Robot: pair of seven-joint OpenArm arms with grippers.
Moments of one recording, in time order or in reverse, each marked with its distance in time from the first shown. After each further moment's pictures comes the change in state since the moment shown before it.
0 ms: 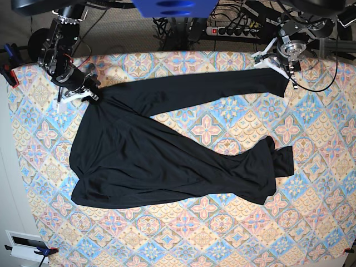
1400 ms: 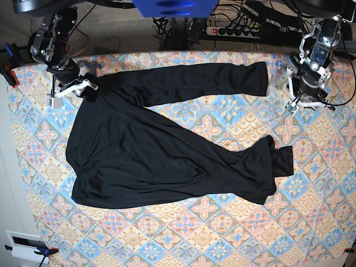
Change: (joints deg) left arm 3.8 12.4 -39.4 -0.1 -19.8 -0.7 -7.0; right arm -8.7 0.3 0.2 20.1 -3.0 -1.4 -0.9
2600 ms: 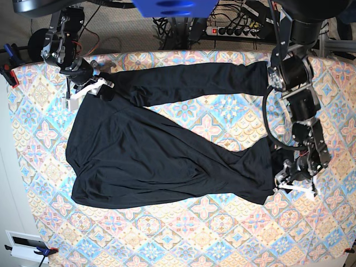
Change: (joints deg) left arm -59.1 26.5 -22.2 -63.5 -17.7 8.3 -4.8; right arm 0.3 0.1 -7.5 0.0 -0.2 0.0 0.4
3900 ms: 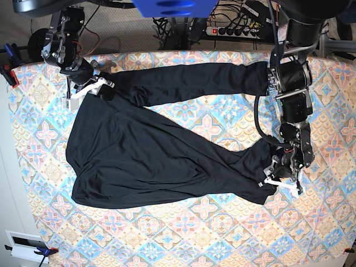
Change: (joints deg) left arm -0.5 0.9 8.5 -9.7 -0.8 0.1 -12.3; right arm 0.0 0.0 -0.2 0.0 0.0 0.0 0.0
